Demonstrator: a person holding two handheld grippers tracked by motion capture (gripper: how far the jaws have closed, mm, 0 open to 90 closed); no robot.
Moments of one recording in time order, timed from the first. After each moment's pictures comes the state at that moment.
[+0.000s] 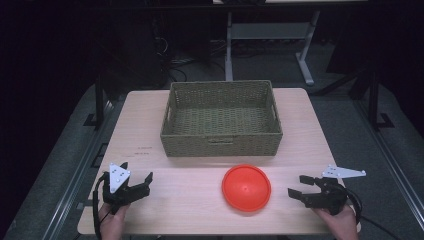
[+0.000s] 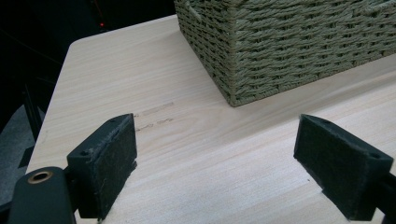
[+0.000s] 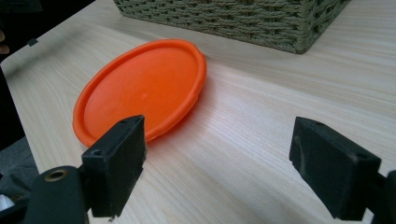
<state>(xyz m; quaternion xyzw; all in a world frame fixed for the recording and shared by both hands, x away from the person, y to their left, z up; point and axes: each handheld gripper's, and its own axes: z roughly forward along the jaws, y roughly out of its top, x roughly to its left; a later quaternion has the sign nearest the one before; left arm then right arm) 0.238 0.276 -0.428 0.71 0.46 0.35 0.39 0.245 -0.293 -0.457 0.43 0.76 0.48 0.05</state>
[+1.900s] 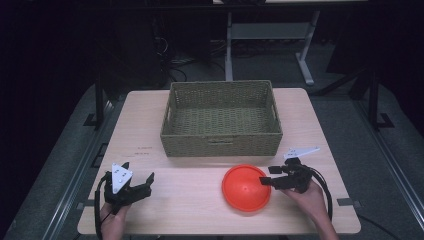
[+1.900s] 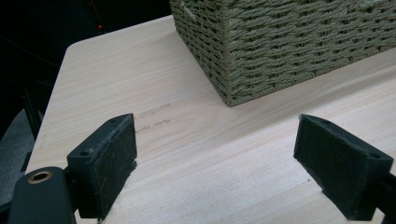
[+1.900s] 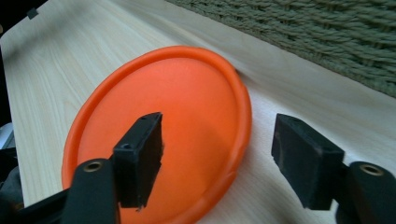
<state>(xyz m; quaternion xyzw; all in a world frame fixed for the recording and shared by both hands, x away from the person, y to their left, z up) 0.238 0.272 -0.428 0.72 0.45 0.35 0.39 0.305 -0.220 -0.454 0.40 0.81 0.43 -0.01</state>
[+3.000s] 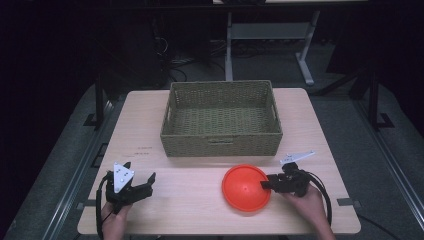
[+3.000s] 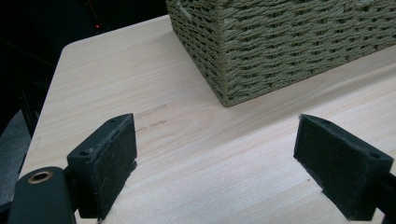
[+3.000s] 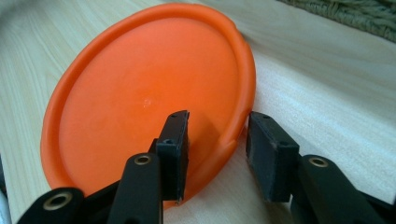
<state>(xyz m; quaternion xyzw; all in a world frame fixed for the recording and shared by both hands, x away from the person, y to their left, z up) 0.239 0.269 -0.429 0.73 0.45 0.35 0.39 0.301 -0.217 -0.469 0.41 0.83 0.39 -0.02</state>
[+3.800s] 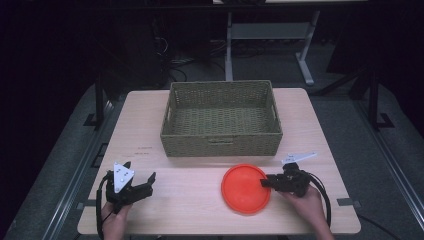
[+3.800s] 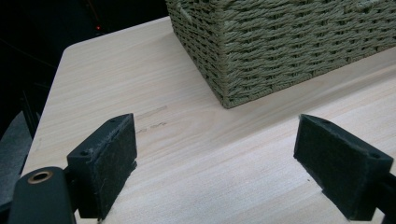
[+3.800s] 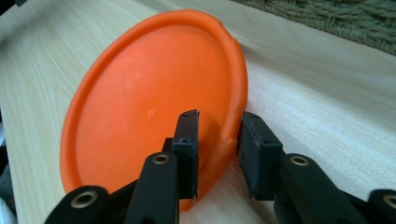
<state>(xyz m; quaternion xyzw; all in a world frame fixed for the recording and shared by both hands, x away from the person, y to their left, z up) 0.239 0.268 -0.428 0.72 0.45 0.35 0.39 0.298 -0.218 -0.467 0.41 0.81 0.41 -0.02</state>
